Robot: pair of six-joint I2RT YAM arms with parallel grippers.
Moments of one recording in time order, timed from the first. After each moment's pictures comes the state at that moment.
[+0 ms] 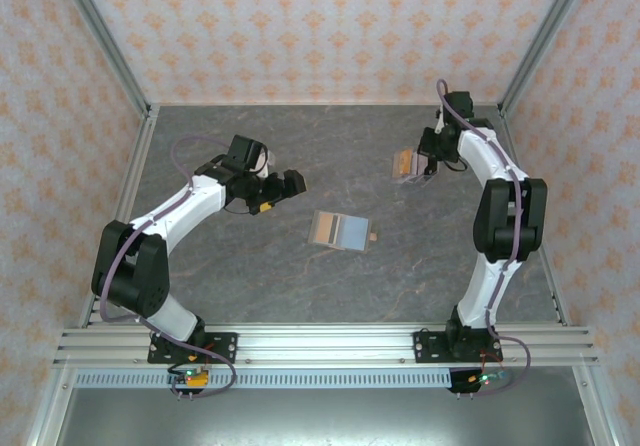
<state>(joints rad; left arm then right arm) -0.30 1.57 1.13 -0.56 0.41 -0.67 0.01 1.93 1.59 -0.70 -0.12 0.27</state>
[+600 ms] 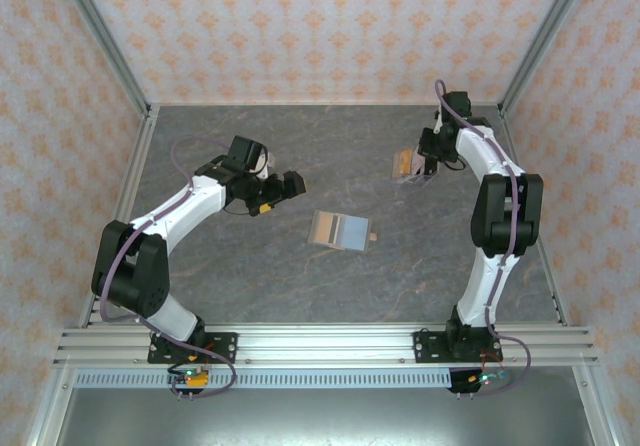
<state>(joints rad) -0.30 1.57 1.12 -0.57 0.41 -0.68 0.01 1.98 1.62 -0.71 -0.12 0.27</state>
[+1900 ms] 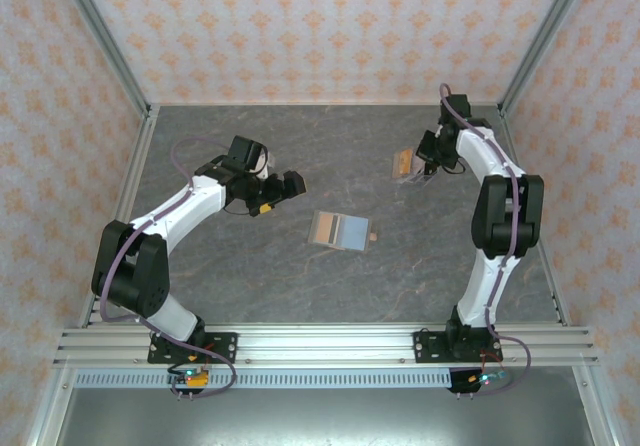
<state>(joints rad) -0.30 1.57 1.12 -0.57 0.42 -0.68 0.01 1.95 1.59 -0.74 -0.13 0.41</state>
